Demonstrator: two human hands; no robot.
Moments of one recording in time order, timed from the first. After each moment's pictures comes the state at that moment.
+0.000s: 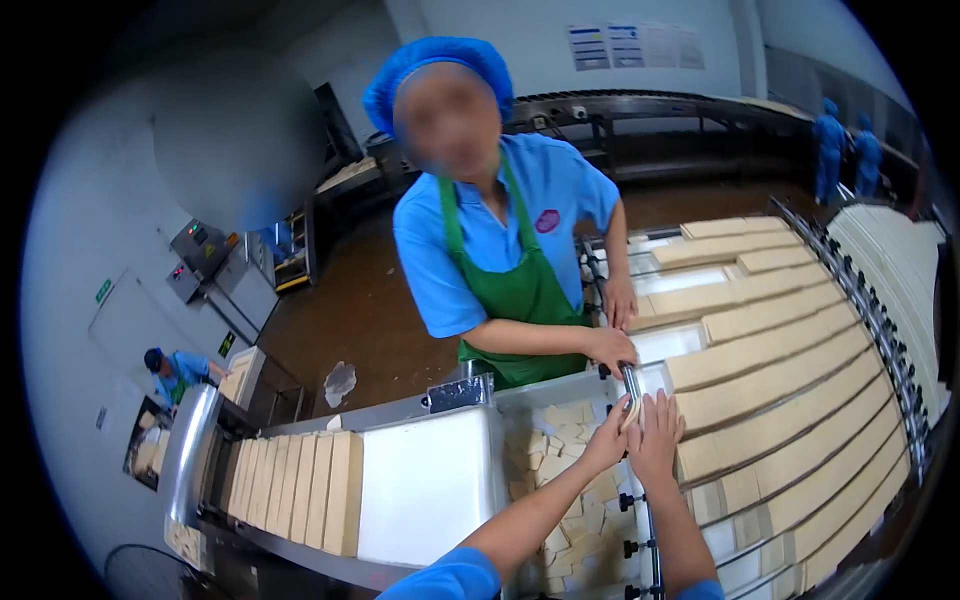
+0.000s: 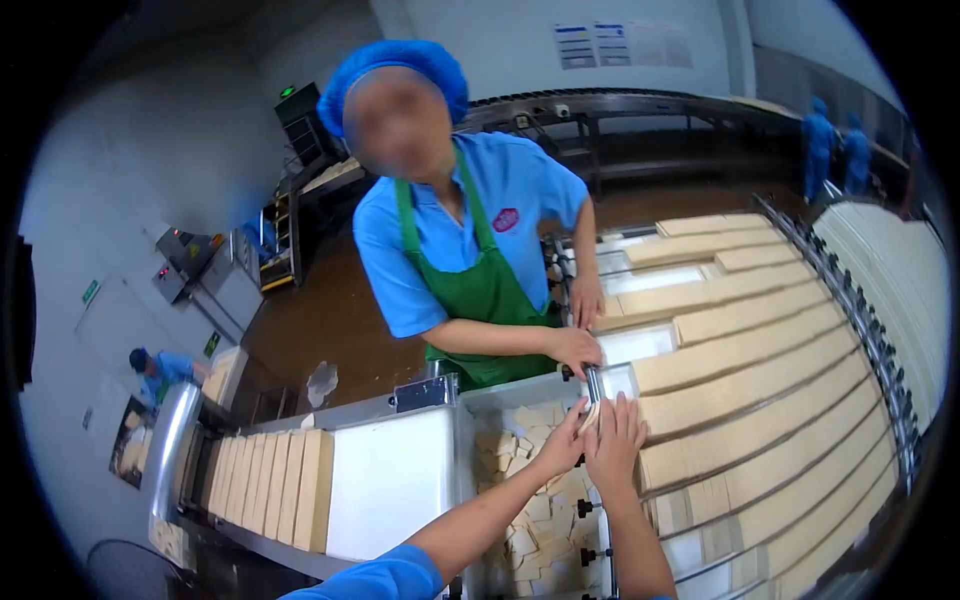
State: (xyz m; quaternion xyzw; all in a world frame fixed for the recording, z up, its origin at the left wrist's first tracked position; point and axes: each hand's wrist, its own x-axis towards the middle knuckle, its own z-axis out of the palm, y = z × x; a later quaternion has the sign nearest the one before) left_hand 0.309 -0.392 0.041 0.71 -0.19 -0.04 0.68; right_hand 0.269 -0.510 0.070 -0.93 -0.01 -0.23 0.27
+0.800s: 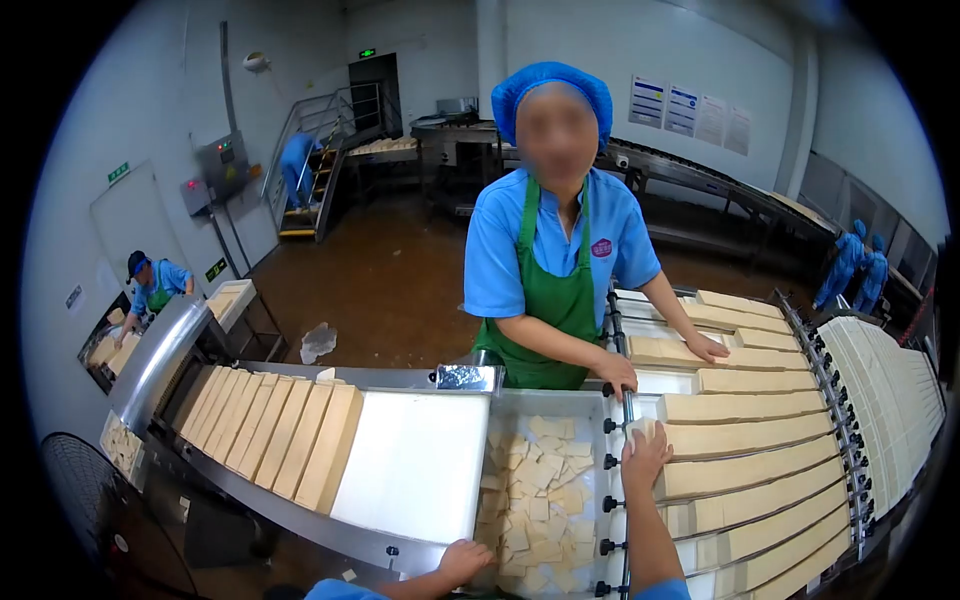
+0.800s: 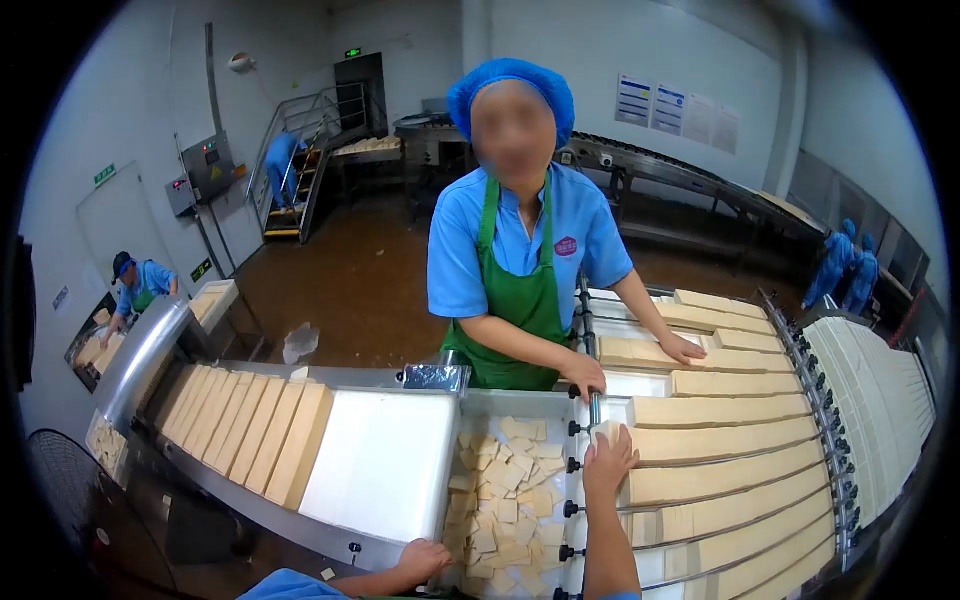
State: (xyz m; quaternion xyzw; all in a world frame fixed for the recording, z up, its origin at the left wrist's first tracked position) left_hand 0.035 -0.193 -0.027 0.96 -0.23 0.08 0.15; right_hand 0.271 -0.504 0.045 -0.94 0.00 -0.32 0.15
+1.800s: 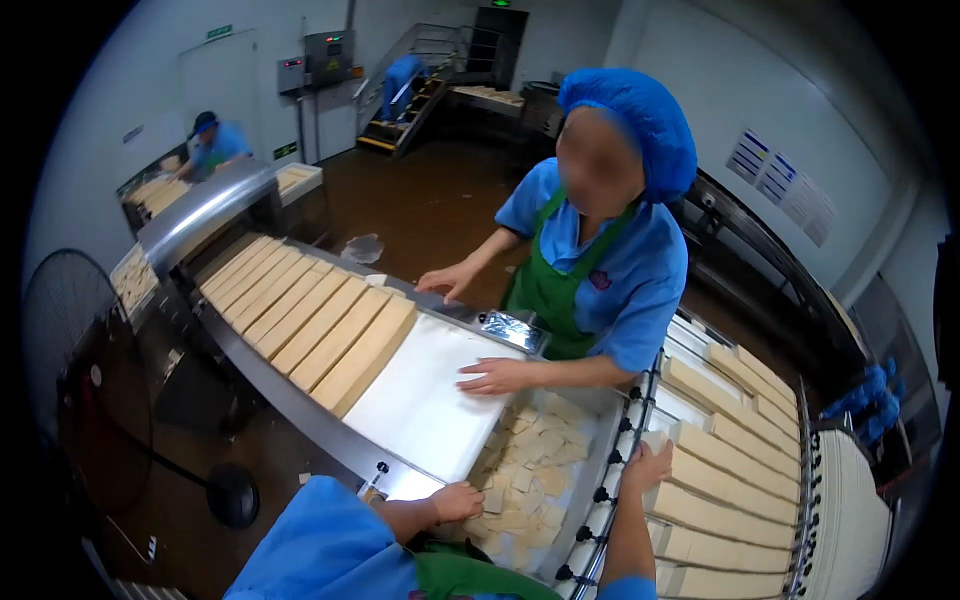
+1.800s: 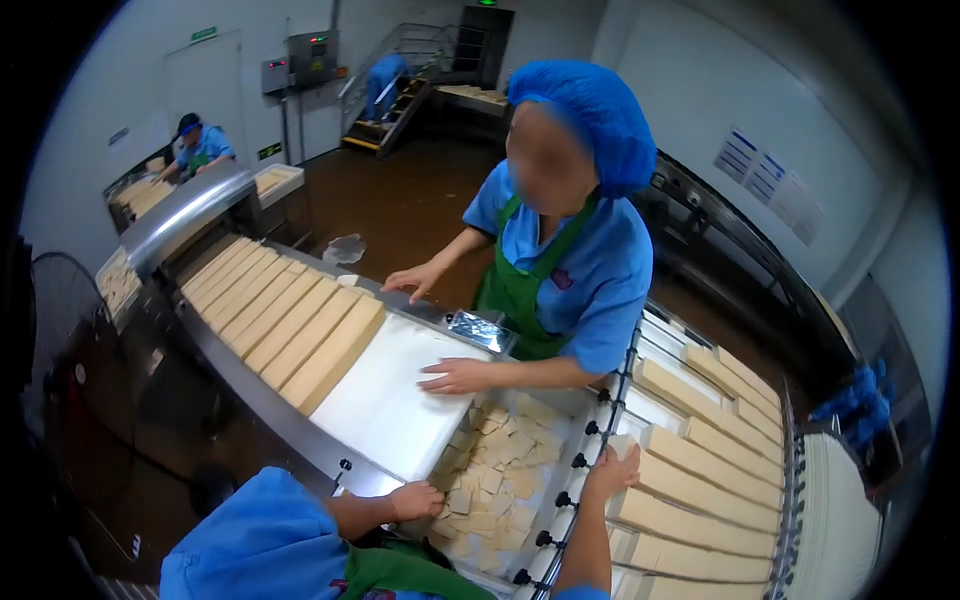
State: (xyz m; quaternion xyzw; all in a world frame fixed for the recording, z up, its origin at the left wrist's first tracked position) left_hand 0.038 -0.187 -0.030 0.94 -0.32 0.05 0.10; right_hand 0.278 -0.502 0.035 -0.94 0.02 -0.31 0.14
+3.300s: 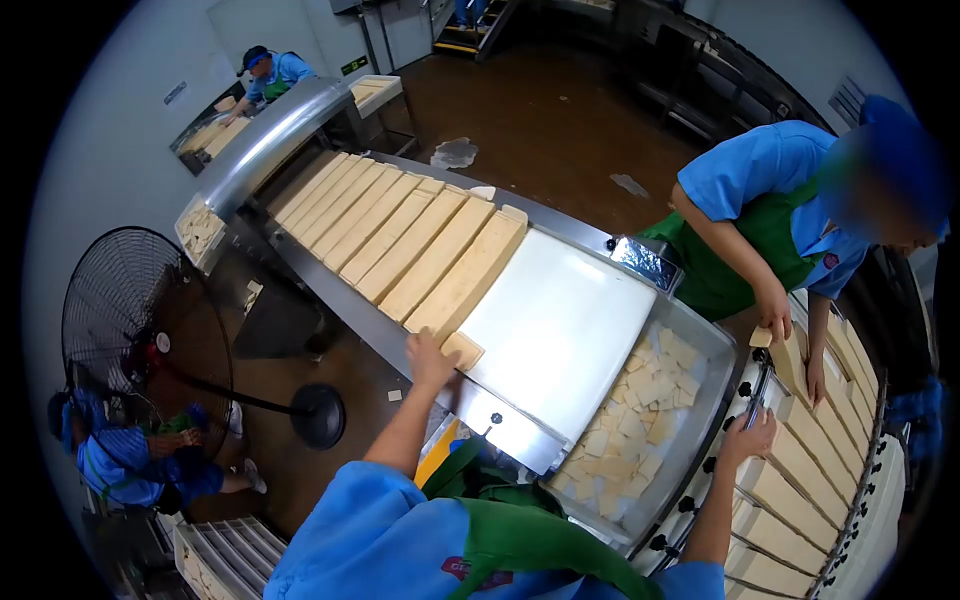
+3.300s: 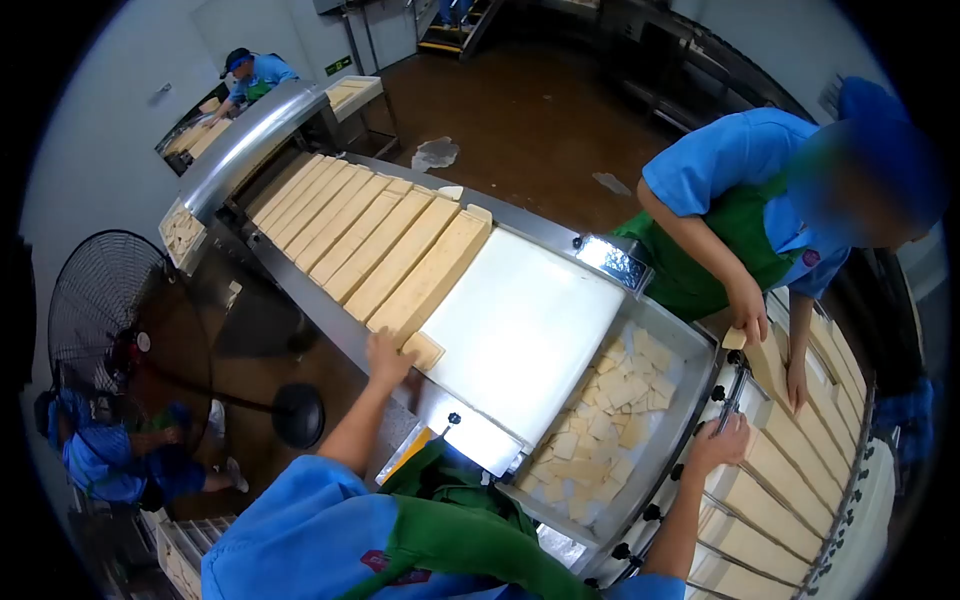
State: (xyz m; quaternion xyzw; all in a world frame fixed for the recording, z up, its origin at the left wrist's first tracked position) left_hand -0.017 0.050 0.007 0.82 0.48 0.11 0.28; right_hand 0.273 -0.481 0.040 -0.93 -0.04 -0.35 0.05
